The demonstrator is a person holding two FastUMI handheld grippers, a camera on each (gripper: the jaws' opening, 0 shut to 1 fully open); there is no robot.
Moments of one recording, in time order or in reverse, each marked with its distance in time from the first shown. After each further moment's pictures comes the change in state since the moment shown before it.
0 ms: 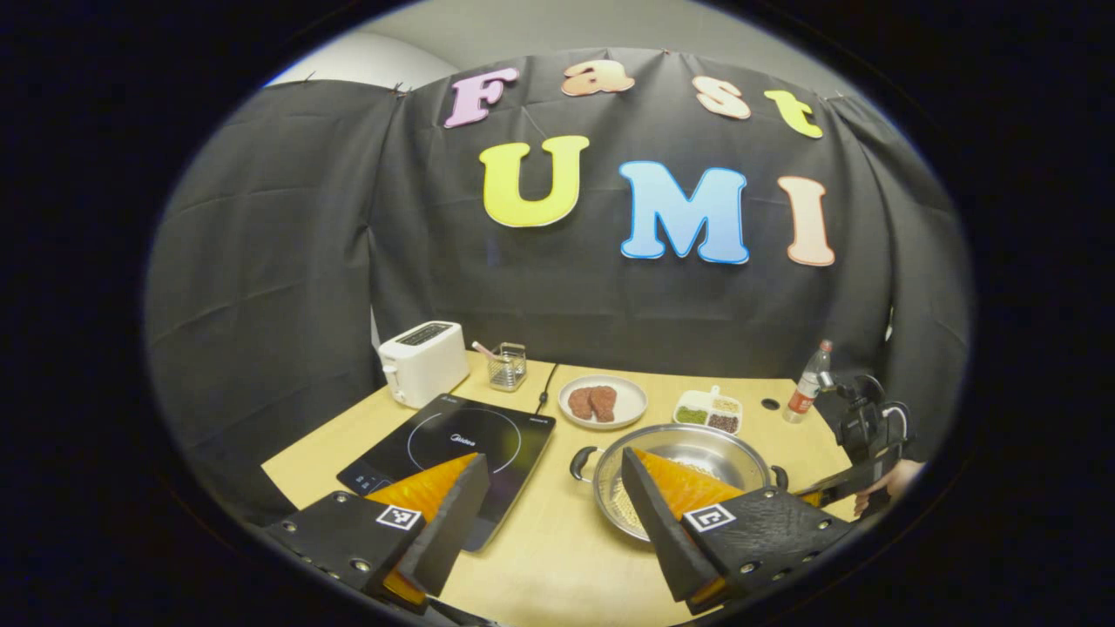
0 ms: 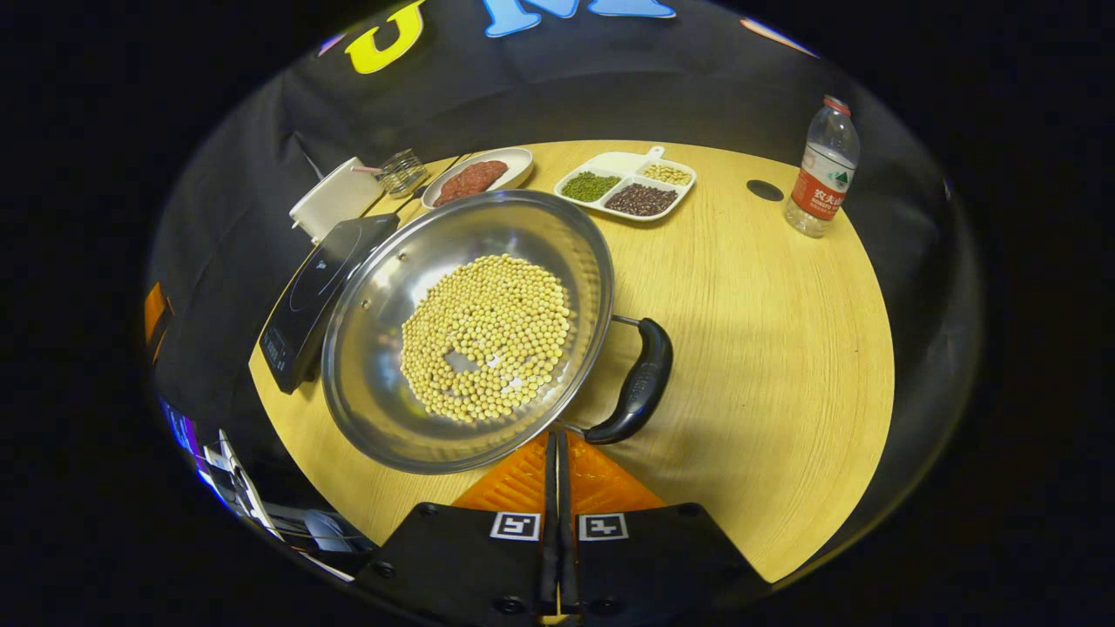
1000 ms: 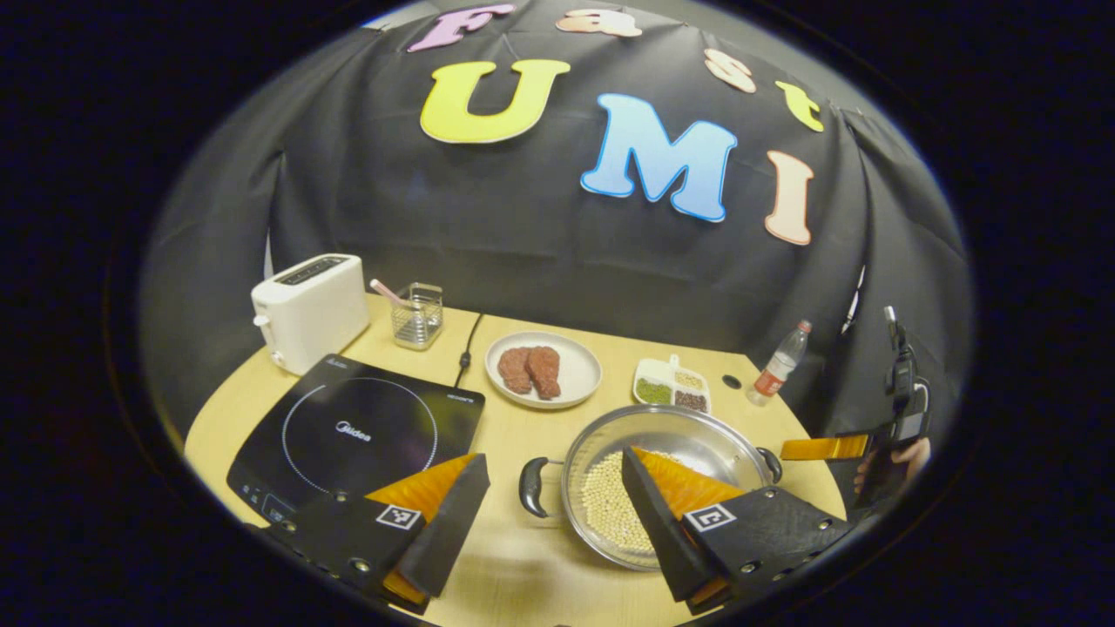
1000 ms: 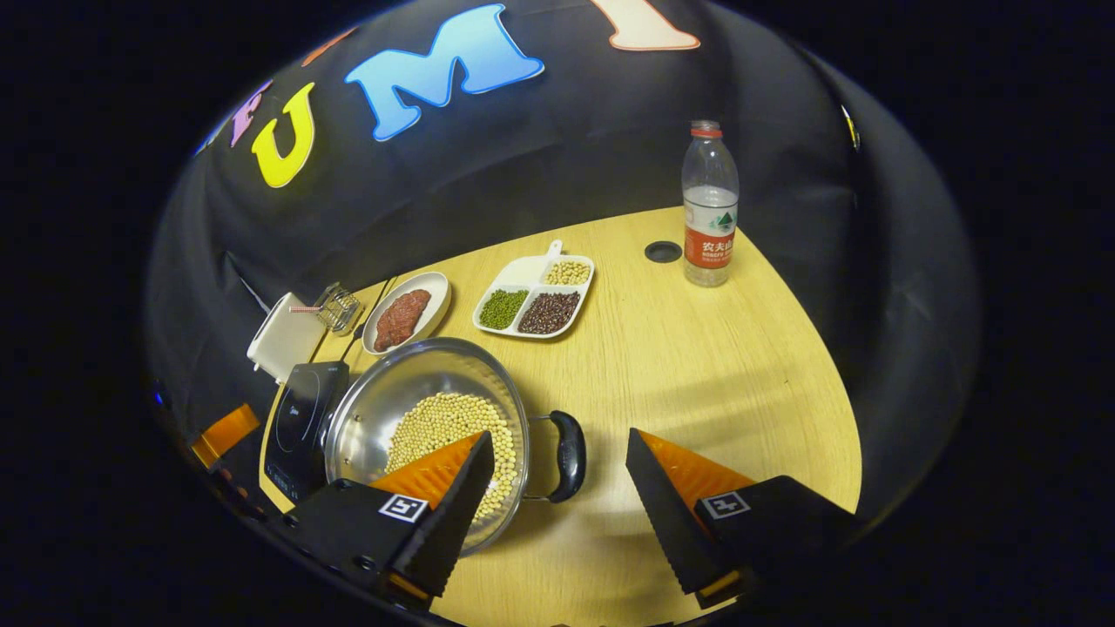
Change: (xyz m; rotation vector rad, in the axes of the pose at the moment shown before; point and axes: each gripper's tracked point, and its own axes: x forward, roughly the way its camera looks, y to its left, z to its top) left arm 0.167 -0.023 -0.069 -0.082 0.225 -0.333; right arm -0.015 -0.034 0.077 0.294 -0.268 -0.103
